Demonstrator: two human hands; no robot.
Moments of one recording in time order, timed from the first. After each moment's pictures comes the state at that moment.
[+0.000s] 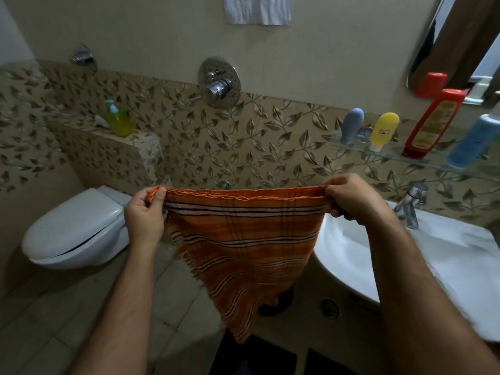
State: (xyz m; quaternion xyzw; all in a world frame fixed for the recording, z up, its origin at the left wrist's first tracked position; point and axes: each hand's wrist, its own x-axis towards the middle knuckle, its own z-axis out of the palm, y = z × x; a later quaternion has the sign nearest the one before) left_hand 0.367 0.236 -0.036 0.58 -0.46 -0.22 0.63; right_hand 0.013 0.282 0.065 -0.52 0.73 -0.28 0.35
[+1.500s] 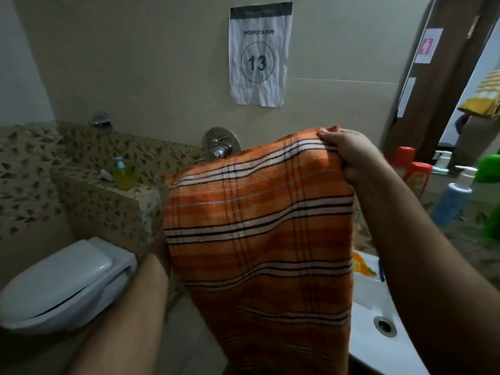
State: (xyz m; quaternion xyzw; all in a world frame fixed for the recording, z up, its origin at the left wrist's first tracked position) left_hand 0.349 0.193 0.059 0.15 -0.51 -0.64 0.56; right_hand 0.034 0.222 0.221 -0.46 0.47 -0.62 0.42
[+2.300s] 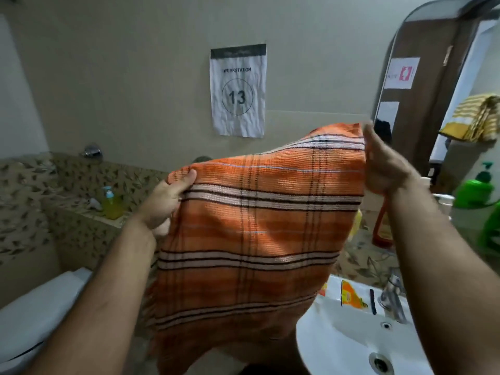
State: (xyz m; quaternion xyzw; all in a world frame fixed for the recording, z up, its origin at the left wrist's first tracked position) left_hand 0.274 0.192 0.189 0.30 -0.51 -0.56 0.58; right_hand -0.107 0.201 0.253 -0.56 0.36 -0.54 0.51
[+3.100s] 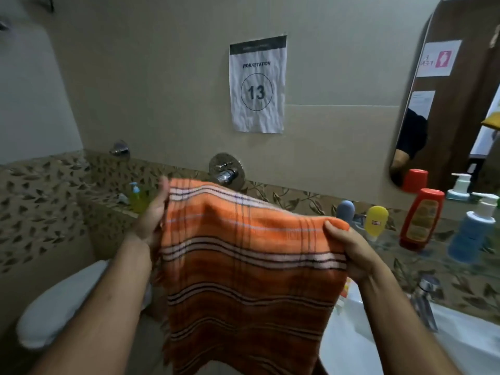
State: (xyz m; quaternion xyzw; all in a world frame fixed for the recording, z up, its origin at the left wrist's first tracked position) left_hand 0.337 0.177 0.140 0.33 -0.43 -0.64 0.54; right_hand -0.037 0.215 0.101 -0.47 0.33 -0.55 0.60
